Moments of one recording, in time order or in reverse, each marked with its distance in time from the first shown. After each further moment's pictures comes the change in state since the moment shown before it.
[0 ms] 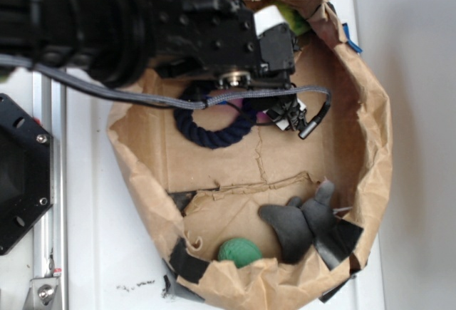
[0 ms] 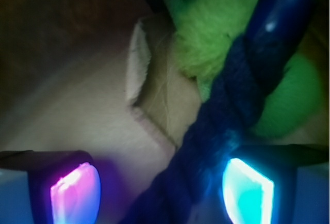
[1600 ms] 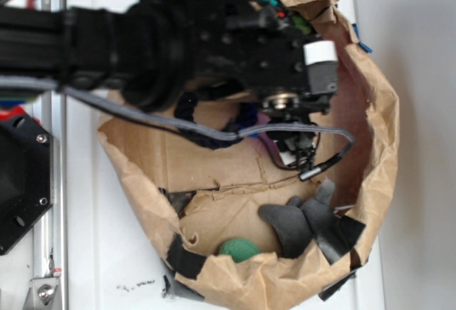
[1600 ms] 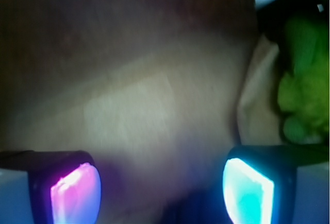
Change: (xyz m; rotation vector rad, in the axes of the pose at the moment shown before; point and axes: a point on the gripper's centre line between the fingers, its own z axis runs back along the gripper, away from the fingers) arm -0.007 -0.031 0.029 -0.041 0.069 -0.319
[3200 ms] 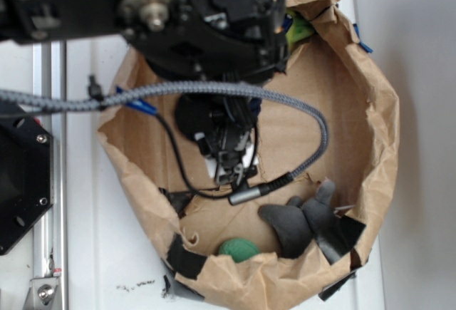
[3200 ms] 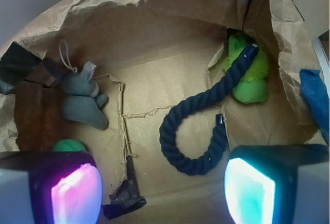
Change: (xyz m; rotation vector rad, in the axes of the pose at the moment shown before) arm -0.030 0.005 0.117 -0.094 0.054 -0.152
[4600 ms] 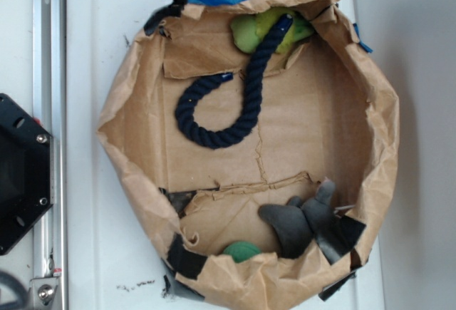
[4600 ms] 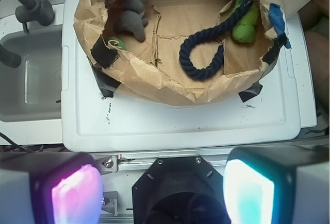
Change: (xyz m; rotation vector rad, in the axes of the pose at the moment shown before) arm -0.116 -0.020 0.097 0.013 0.054 -0.216
